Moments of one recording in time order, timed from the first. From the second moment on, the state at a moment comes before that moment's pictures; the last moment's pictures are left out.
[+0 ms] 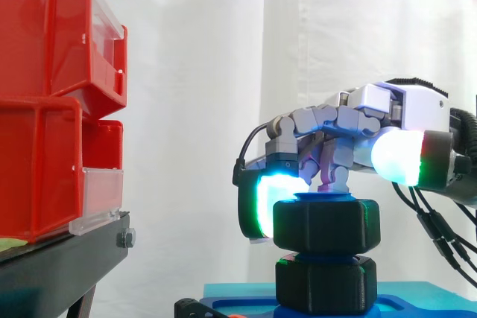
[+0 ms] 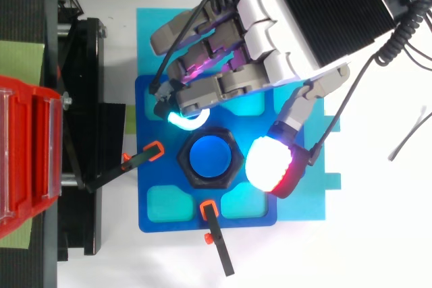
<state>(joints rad) -0.10 -2.38 -1.12 -2.47 -2.26 -1.30</state>
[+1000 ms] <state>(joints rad) -0.12 -2.38 -1.03 -2.51 -2.31 -1.30</state>
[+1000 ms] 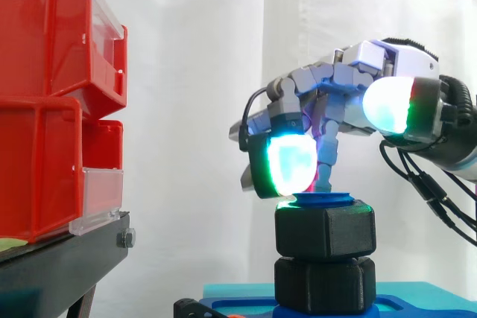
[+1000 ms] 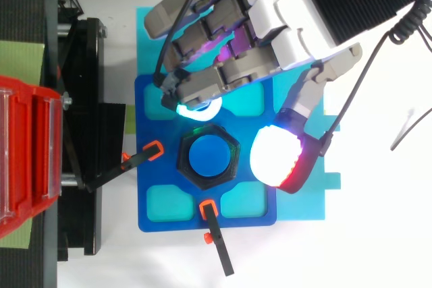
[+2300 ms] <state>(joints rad) -0.07 -2.38 -1.09 -2.44 -2.25 -1.26</state>
